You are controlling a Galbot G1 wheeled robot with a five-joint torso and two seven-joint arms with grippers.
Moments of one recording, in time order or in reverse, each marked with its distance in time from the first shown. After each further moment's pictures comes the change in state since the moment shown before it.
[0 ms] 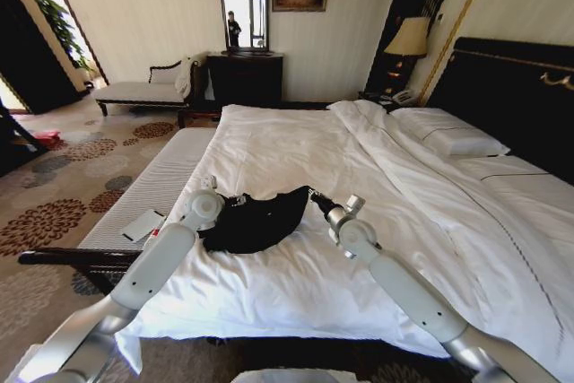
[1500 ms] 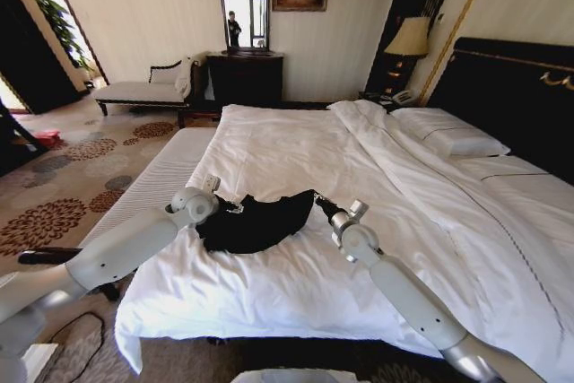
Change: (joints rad) left arm -0.281 0.246 0.528 0.033 -0.127 0.000 0.388; right arm -0.057 0.022 0.057 -0.027 -0.042 0.003 -0.011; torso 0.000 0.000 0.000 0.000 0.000
